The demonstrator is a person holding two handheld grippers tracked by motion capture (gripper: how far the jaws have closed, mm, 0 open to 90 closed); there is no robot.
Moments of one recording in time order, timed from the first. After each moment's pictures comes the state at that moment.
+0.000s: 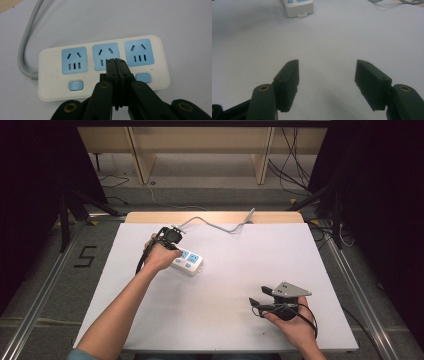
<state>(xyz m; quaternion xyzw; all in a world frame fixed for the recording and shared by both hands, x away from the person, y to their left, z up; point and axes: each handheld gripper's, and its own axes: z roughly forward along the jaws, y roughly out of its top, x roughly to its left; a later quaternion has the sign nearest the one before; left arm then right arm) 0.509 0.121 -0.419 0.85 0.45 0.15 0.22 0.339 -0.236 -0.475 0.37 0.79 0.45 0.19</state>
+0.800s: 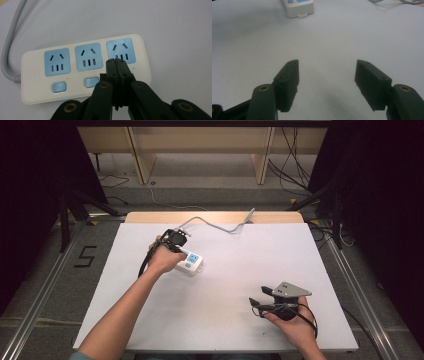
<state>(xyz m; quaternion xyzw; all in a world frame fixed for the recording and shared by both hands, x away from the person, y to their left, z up) 0.500 0.107 -0.418 0.86 0.44 0.13 0.23 0.339 -0.237 -0.475 0.37 0.79 0.45 0.18</state>
